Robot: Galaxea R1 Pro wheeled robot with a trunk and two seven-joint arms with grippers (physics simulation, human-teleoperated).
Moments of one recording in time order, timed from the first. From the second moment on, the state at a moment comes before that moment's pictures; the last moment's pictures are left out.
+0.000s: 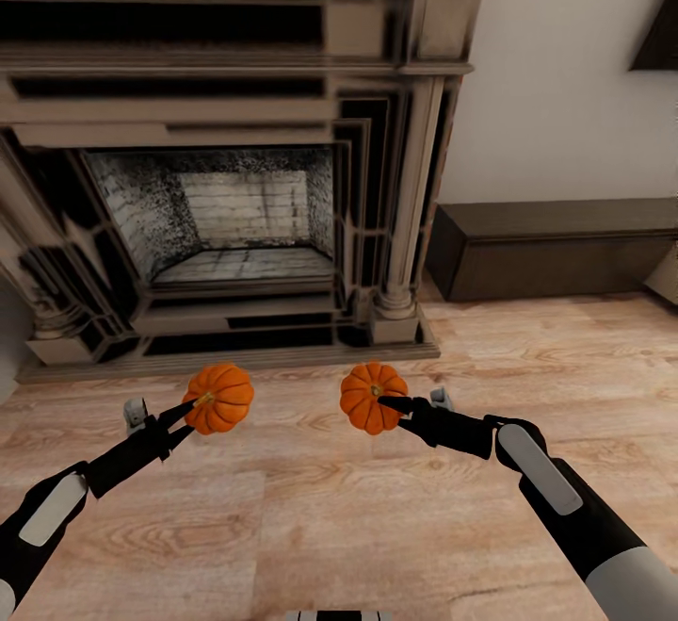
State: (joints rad) left arm -0.53 0.40 -0.01 -0.70 1.07 0.65 -0.90; right arm -0.56 -0.28 0.34 -1.17 -1.35 0.78 0.14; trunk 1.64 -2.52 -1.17
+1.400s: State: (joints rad) left arm -0.53 0.40 -0.01 -0.70 1.07 0.67 -0.91; right arm -0.56 -0.28 0.35 -1.17 -1.35 0.77 0.15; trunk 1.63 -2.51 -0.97
